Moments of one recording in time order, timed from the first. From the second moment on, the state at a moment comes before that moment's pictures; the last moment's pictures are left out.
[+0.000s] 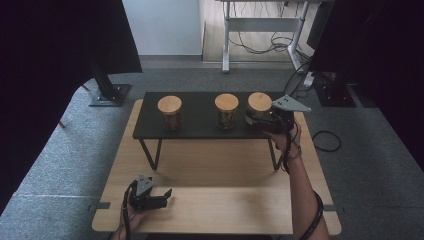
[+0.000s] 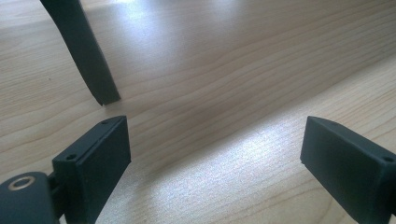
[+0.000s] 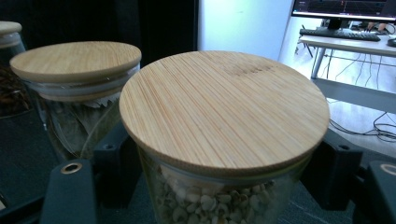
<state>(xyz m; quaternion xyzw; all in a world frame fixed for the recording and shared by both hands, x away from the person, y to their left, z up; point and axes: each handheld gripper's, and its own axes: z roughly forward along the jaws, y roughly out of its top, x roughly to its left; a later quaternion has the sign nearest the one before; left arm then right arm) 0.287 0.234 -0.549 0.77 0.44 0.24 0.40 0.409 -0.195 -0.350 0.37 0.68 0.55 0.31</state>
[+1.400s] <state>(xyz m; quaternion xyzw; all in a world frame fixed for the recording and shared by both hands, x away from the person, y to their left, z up) 0.287 0.236 -0.549 0.76 0.45 0.24 0.40 0.395 -0.190 -0.346 0.42 0.66 0.52 0.34</state>
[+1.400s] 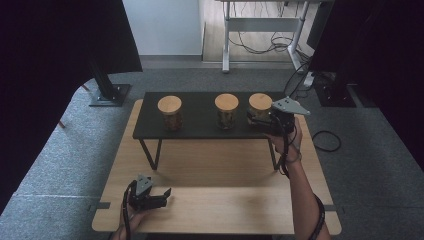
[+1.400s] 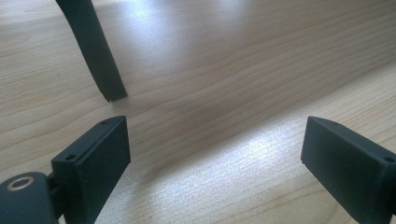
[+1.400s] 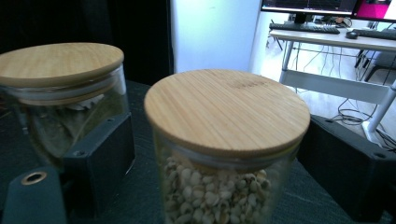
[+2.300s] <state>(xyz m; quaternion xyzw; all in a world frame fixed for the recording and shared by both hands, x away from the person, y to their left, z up) 0.282 0.239 -0.549 0.76 0.45 0.25 0.40 0.325 -0.201 -0.358 0.33 0.66 0.58 0.34</state>
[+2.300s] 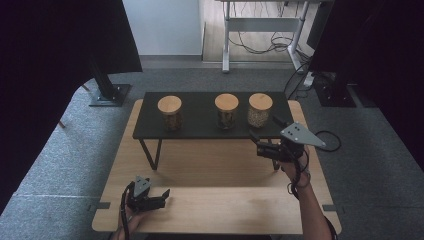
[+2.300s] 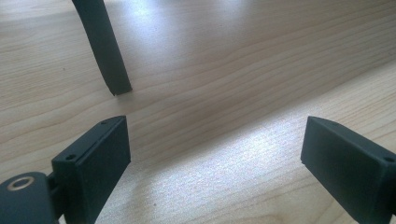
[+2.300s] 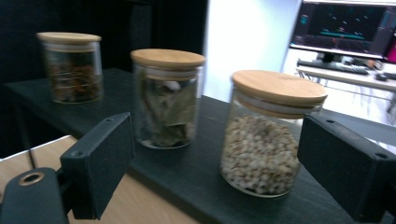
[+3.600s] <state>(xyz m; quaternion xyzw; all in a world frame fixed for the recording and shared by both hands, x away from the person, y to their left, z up) 0.281 0.238 -0.549 0.76 0.45 0.25 0.39 0.256 -0.223 -0.448 0.36 0.65 0.61 0.27</state>
